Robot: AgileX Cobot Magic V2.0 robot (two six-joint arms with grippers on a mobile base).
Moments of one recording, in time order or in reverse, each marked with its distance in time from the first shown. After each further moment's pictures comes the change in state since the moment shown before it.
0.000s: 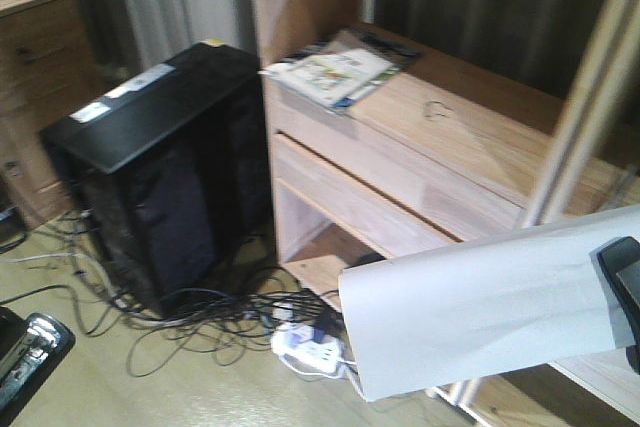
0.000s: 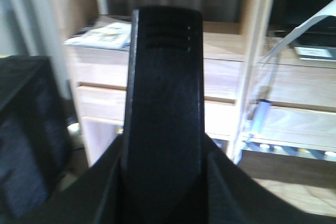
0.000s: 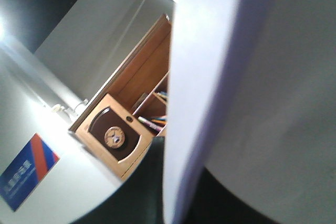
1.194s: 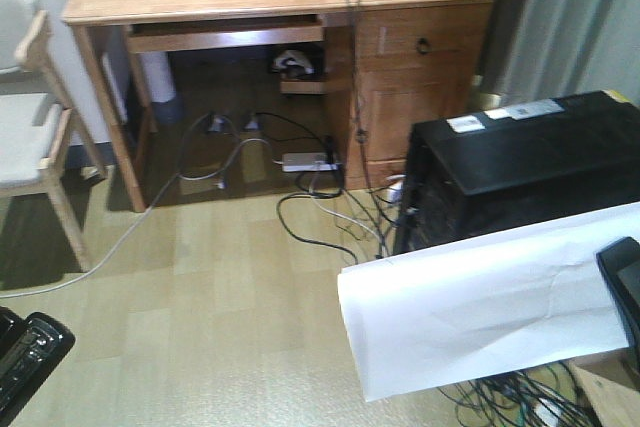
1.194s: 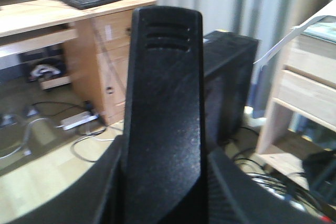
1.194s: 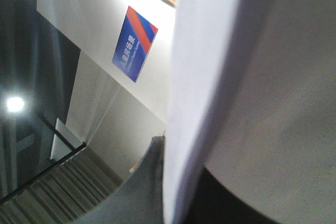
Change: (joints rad) left arm 0.000 0.000 0.000 0.000 0.000 0.000; right arm 0.000 0.000 0.000 0.000 0.000 0.000
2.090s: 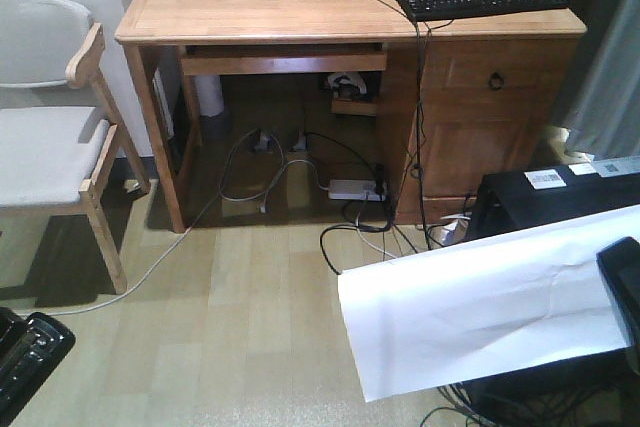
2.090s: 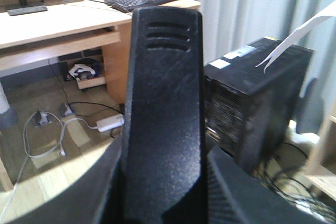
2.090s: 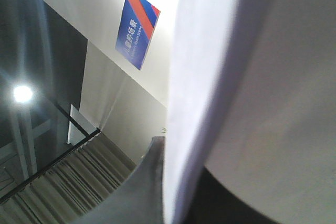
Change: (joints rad) left arm 0.000 0.000 0.000 0.000 0.000 0.000; right arm 0.000 0.000 0.000 0.000 0.000 0.000
